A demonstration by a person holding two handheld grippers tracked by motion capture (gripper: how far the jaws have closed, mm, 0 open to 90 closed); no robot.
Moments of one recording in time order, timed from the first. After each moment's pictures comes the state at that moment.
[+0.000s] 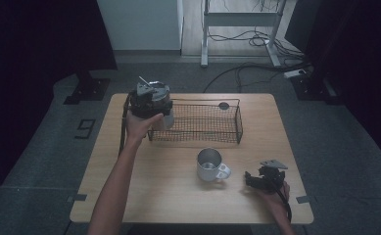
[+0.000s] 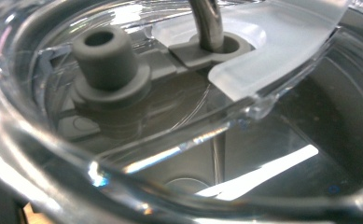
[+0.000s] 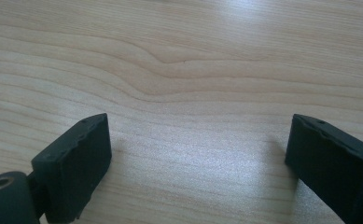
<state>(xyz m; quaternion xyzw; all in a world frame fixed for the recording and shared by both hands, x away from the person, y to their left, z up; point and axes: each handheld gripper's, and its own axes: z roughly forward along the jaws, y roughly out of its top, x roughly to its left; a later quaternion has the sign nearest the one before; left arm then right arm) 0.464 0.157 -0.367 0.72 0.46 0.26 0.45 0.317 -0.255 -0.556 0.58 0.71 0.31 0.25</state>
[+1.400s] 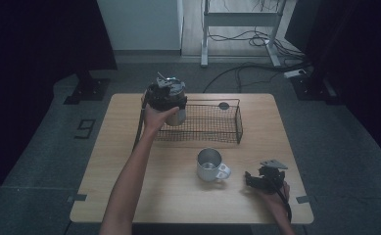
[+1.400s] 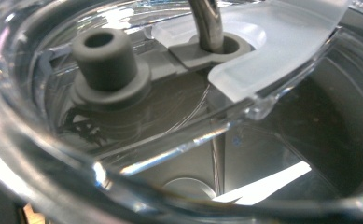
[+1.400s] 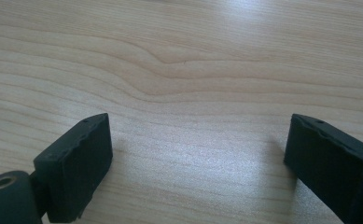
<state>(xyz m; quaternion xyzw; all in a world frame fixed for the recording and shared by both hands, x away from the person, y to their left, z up) 0.506 0.113 -0.384 0.74 0.46 0.25 0.42 0.317 -0.255 -0.556 0.58 0.71 0.31 0.25</state>
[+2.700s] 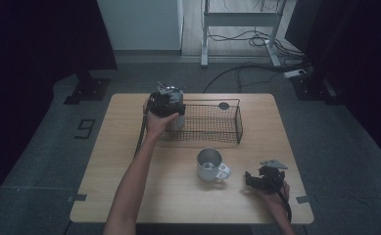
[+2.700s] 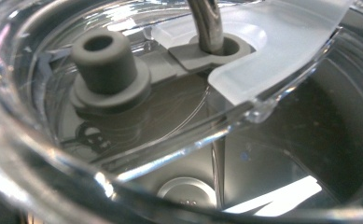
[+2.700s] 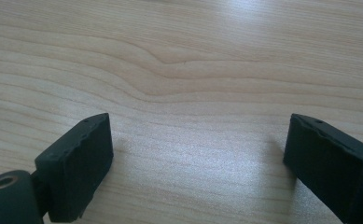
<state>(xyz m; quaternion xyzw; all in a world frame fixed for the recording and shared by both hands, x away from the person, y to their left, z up) 0.522 0.117 -0.431 0.74 0.49 0.24 0.40 0.317 -0.255 -0.556 0.58 0.71 0.31 0.25</state>
